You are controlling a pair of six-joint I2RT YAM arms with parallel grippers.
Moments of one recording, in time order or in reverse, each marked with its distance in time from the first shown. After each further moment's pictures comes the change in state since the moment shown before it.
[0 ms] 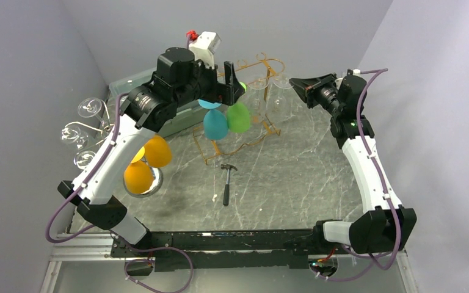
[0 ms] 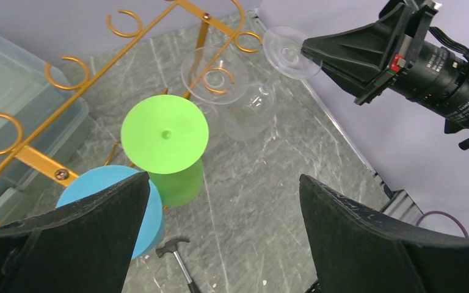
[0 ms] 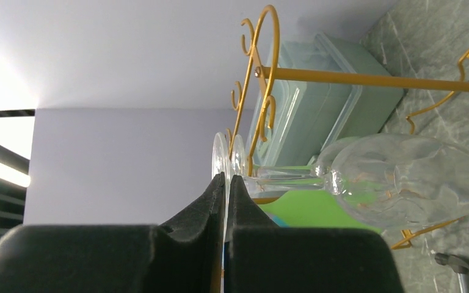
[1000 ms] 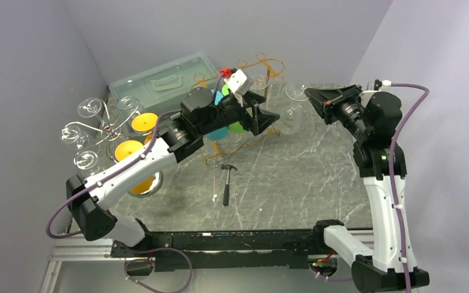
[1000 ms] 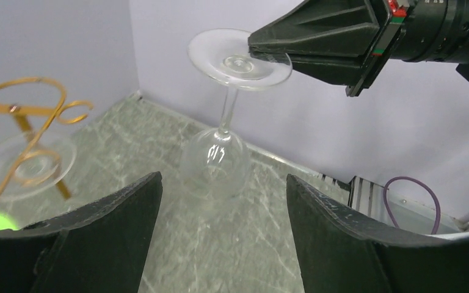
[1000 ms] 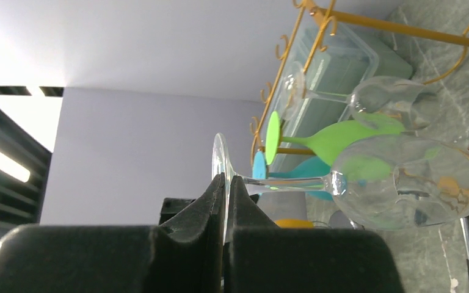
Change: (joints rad) left arm -0.150 -0.119 -0.583 0.802 0.259 0.139; right arm -0.007 -0.287 0.102 -0.380 0.051 -0.034
